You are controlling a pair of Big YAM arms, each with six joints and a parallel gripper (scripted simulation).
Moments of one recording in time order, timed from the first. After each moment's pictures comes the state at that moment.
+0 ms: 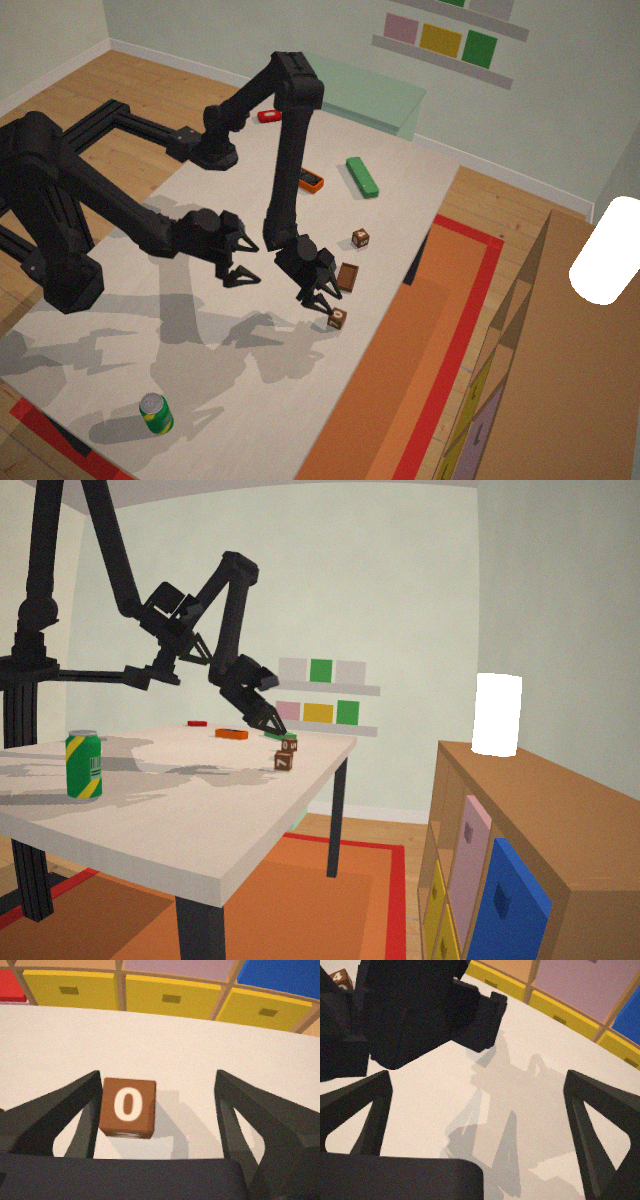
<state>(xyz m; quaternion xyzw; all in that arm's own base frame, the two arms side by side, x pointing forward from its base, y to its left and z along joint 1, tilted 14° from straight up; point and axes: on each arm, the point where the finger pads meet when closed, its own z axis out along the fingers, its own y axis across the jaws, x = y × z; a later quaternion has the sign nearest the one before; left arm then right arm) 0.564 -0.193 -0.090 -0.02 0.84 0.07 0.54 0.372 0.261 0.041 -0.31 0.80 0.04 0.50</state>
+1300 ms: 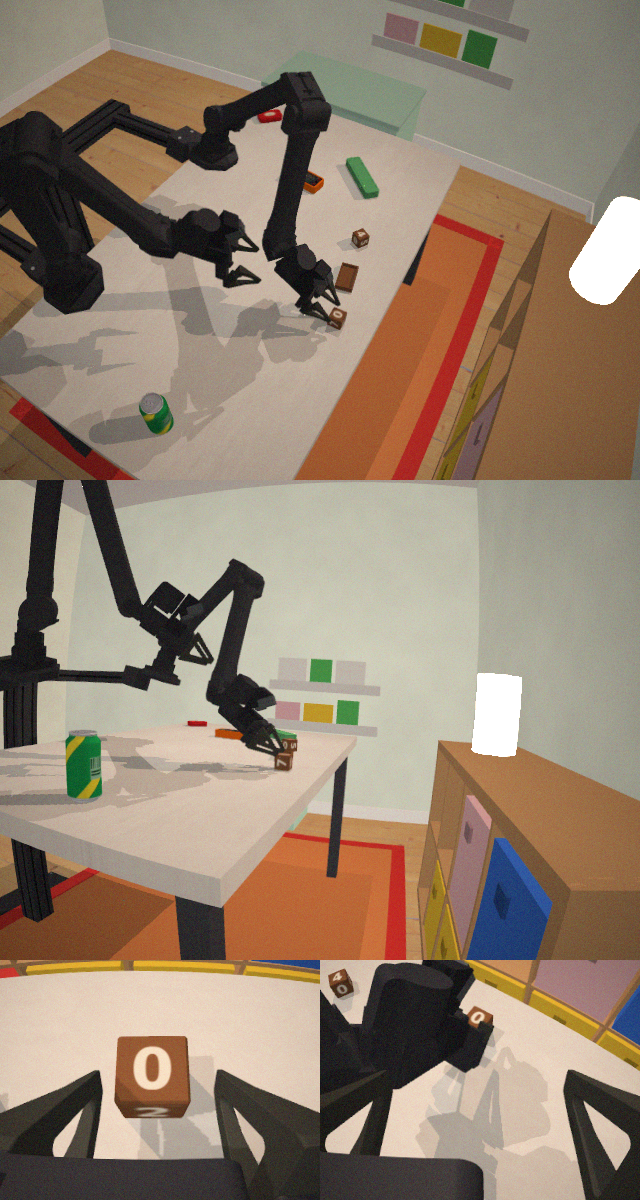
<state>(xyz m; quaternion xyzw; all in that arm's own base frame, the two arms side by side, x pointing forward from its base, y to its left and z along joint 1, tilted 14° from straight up) 0.564 -0.169 -0.141 0.02 0.84 0.09 0.53 0.372 0.261 0.041 -0.31 0.80 0.04 0.50</state>
